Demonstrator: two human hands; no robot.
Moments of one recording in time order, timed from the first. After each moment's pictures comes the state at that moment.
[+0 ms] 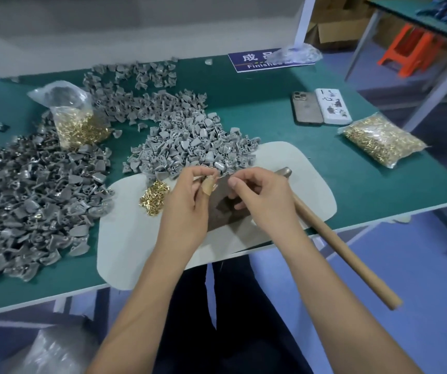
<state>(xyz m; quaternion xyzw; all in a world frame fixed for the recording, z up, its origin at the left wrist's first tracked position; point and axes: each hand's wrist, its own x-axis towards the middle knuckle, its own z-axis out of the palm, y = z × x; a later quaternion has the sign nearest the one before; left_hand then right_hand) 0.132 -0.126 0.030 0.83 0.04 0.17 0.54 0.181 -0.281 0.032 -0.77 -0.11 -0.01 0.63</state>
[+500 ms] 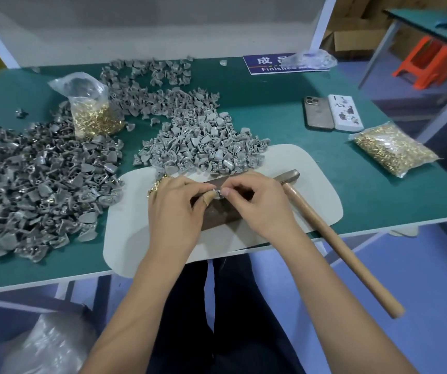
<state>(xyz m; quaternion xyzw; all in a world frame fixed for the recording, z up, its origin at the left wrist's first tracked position) 0.113 -0.113 0.033 0.92 0.08 0.24 0.30 0.179 -0.275 0.035 -0.85 -0.24 -0.04 0.46</state>
